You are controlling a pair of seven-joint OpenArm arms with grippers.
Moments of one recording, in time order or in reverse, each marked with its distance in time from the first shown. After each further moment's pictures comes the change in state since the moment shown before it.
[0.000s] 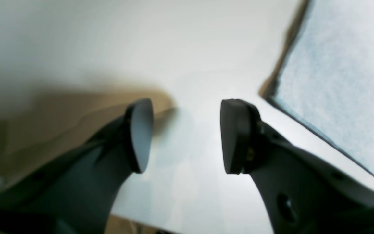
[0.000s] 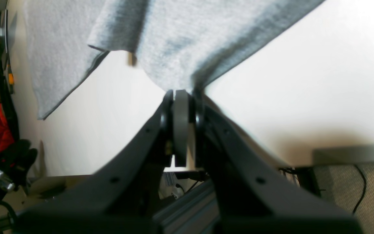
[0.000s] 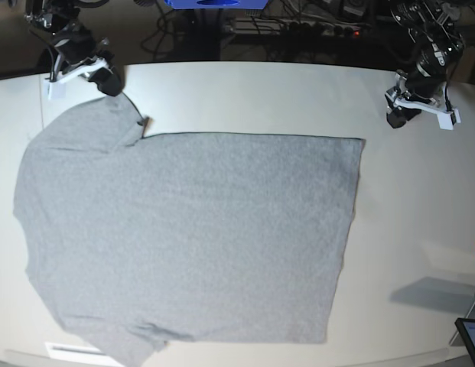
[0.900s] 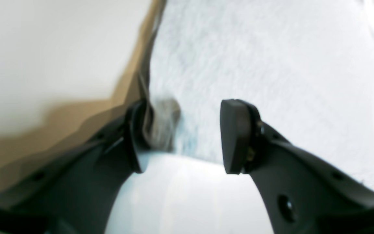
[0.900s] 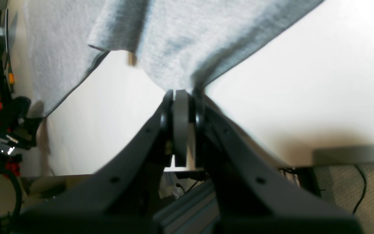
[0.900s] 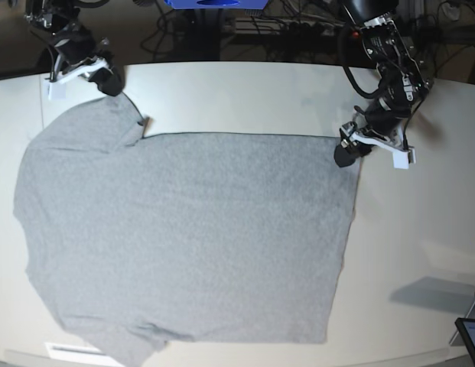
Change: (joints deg) left arm -10.0 3.7 12.0 -8.3 -3.1 -1.3 -1.1; right arm 0.0 0.0 0.0 0.0 0.0 0.0 0.0
